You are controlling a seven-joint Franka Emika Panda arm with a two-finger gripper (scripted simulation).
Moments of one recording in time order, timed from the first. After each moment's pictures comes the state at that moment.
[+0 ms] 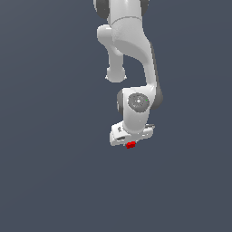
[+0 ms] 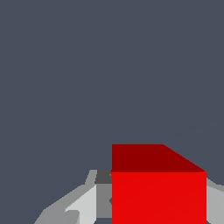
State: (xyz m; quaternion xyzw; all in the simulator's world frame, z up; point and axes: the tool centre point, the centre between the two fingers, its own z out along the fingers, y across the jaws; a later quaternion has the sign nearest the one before) arm 0.038 0.070 0.061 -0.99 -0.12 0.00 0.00
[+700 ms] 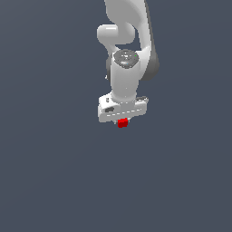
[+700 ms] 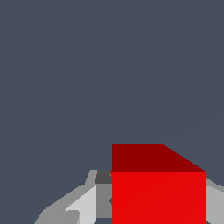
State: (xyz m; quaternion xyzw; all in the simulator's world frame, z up) arm -0.012 0.027 0.174 -0.99 -0.12 0.00 0.00
